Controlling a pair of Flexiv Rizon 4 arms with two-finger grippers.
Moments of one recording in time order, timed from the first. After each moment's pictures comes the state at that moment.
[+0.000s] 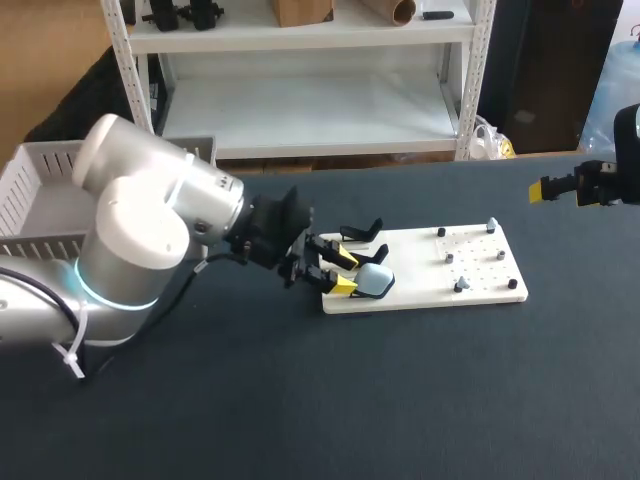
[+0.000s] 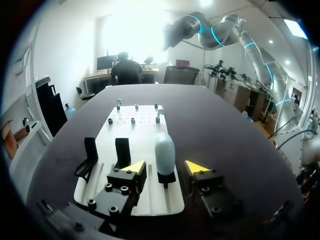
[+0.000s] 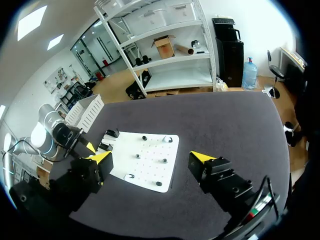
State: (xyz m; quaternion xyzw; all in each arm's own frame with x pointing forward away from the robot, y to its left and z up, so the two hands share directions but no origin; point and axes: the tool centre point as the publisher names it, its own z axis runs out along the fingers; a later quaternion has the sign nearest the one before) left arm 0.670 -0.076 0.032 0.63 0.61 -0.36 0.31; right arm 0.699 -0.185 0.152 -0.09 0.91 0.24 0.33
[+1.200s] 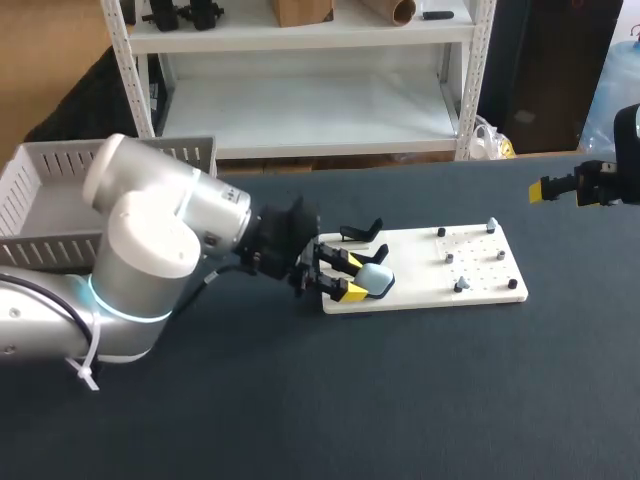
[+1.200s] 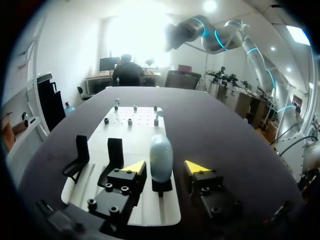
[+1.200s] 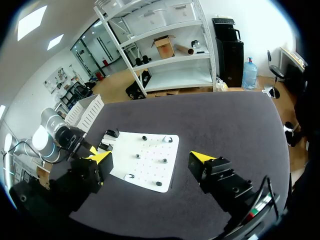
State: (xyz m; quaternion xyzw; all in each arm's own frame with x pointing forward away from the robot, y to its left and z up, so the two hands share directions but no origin) left arm 0.665 -0.092 0.022 0.61 0.62 -0.39 0.32; right arm 0.699 -0.185 0.152 -0.09 0.91 0.24 0.33
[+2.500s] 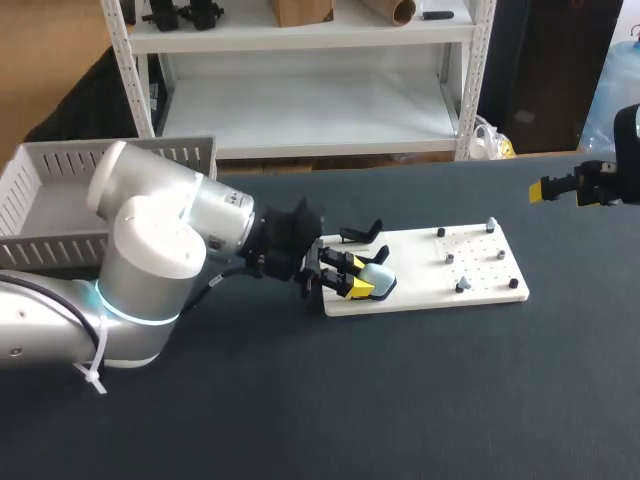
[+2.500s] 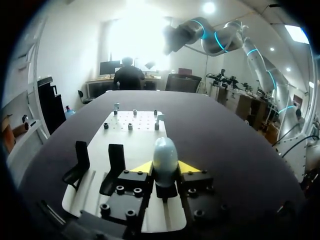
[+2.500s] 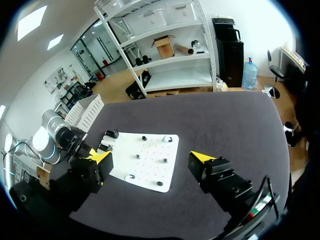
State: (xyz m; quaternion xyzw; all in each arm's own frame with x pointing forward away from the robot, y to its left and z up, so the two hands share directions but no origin) left arm 0.664 -0.100 0.025 0.61 0.61 -0.39 0.33; right arm 0.699 -0.185 0.152 -0.09 0.91 0.24 0.33
